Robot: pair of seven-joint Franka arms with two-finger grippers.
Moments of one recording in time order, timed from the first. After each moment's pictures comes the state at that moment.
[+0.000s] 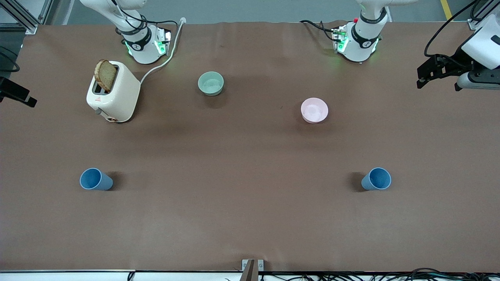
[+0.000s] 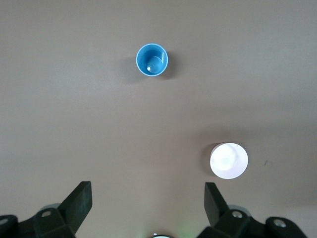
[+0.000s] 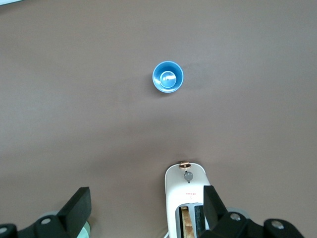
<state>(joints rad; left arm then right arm) 0.01 -0.09 -0.13 -1.59 0.00 1.51 -0.01 -0.03 0.03 -0.09 -1.44 0.05 1.47 0.06</state>
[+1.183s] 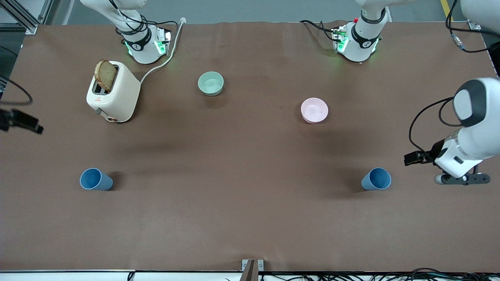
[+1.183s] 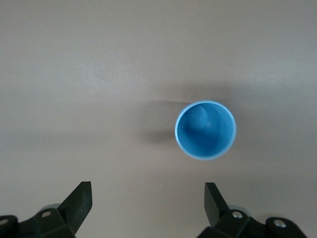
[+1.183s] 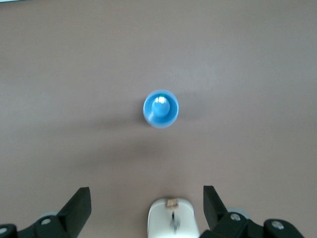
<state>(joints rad) 0.13 0.39 -0.12 -1.67 0.04 2.03 0.00 -0.04 0.23 -0.10 -1.44 0.02 1.70 -0.06</state>
